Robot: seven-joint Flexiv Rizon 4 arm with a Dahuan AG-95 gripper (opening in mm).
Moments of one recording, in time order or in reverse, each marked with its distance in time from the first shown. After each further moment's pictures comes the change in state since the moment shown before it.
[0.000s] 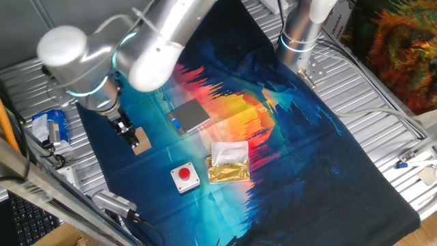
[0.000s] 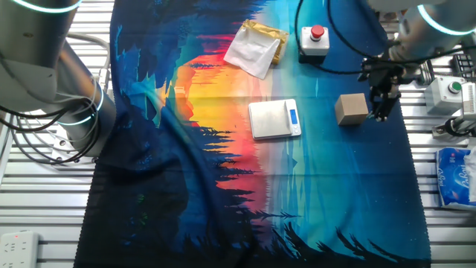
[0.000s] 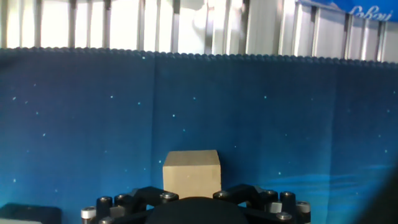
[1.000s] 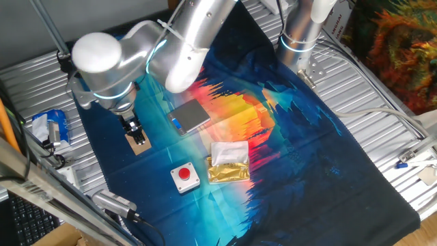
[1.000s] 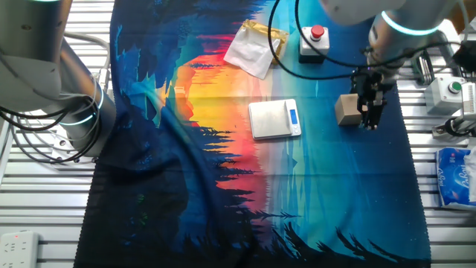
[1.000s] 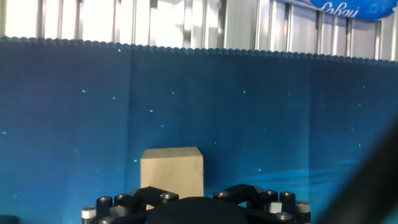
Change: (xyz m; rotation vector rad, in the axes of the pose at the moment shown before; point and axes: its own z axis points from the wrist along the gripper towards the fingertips) arm 0.009 -0.020 0.025 0.071 -0.150 -0.010
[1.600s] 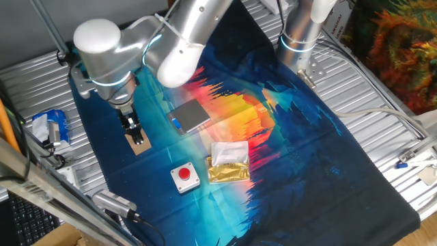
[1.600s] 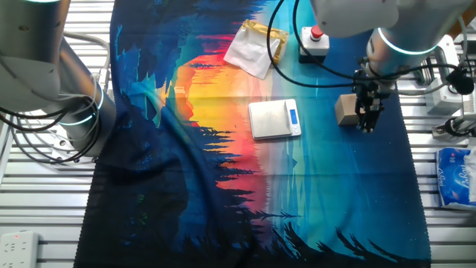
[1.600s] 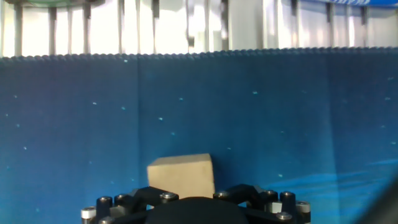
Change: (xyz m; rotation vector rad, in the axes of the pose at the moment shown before) arm -0.002 0.014 0.007 -0.080 -0.007 0.076
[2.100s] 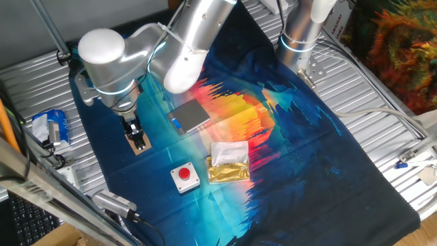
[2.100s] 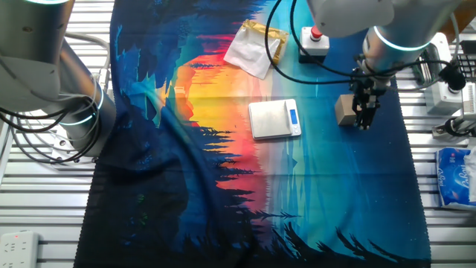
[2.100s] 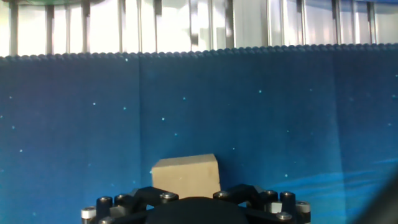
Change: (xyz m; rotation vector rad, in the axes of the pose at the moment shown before) arm 0.001 0.000 0.012 0.013 -0.005 0.000
